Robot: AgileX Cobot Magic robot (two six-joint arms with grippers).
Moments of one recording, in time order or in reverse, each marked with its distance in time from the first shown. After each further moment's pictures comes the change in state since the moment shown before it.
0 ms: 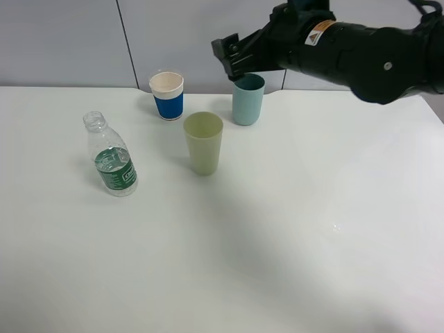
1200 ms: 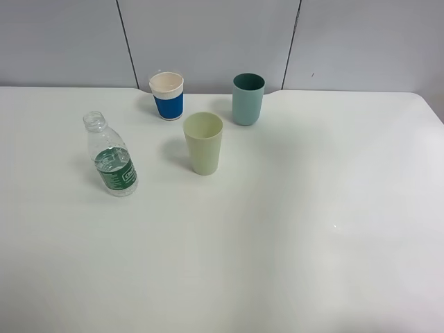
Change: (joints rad) left arm 0.000 0.000 0.000 0.001 0.000 0.000; right arm -0.653 -0.633 0.000 -0.362 0.647 0.391
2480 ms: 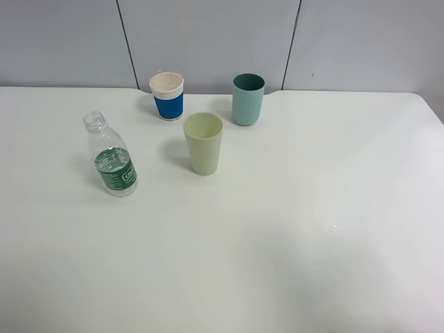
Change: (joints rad) left arm 0.000 0.000 0.000 0.000 0.000 0.000; right arm 0.000 -0.943 0.244 0.076 0.670 0.003
